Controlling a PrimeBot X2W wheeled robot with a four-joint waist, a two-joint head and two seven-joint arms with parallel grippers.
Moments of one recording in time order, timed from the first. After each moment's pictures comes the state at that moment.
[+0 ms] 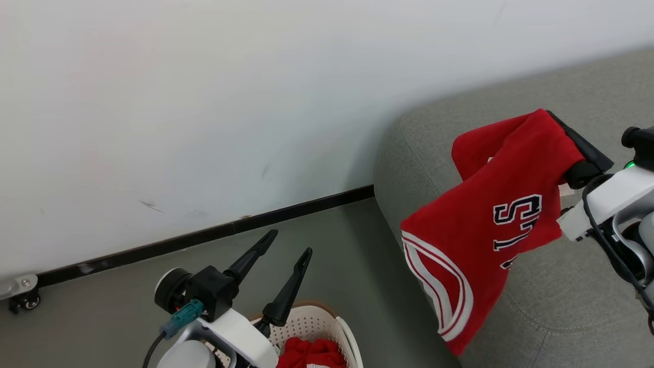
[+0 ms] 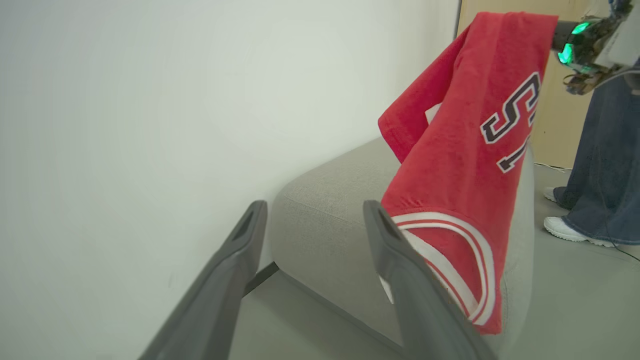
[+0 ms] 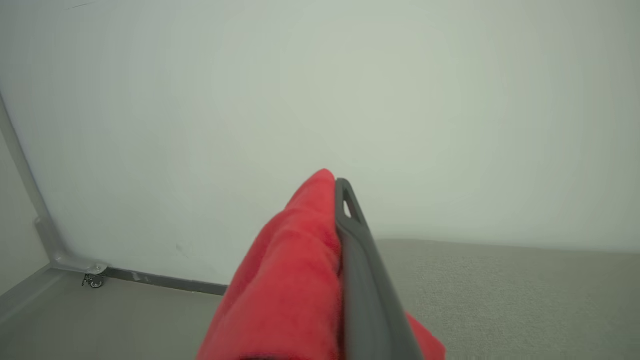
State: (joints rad) left arm -0.27 0.15 -0.50 0.20 -0.40 -0.13 -0.23; right arm -0.58 -0.52 0.52 0.29 0.62 0.12 -0.25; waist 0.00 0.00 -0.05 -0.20
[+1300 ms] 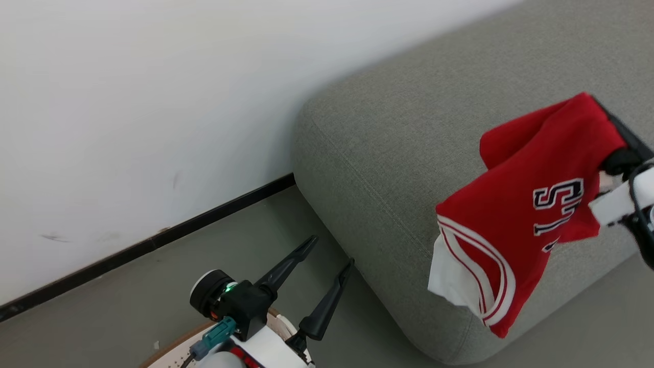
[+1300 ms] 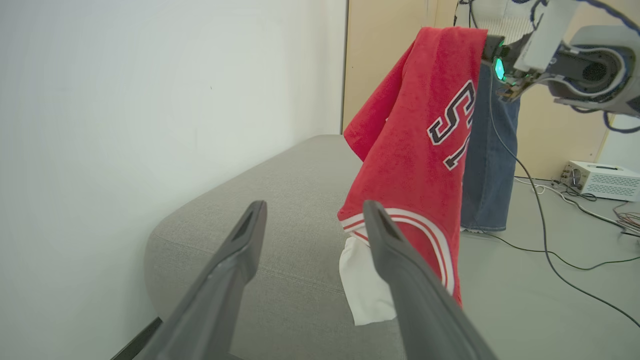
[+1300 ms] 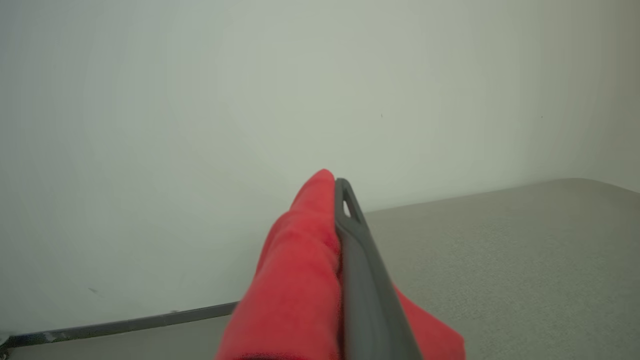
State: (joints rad) left arm -0.25 0.10 -0.59 0.10 -0.38 -0.10 -0.25; right arm -0.45 -0.50 0.29 0.19 0.60 0.12 -0.19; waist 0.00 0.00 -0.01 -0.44
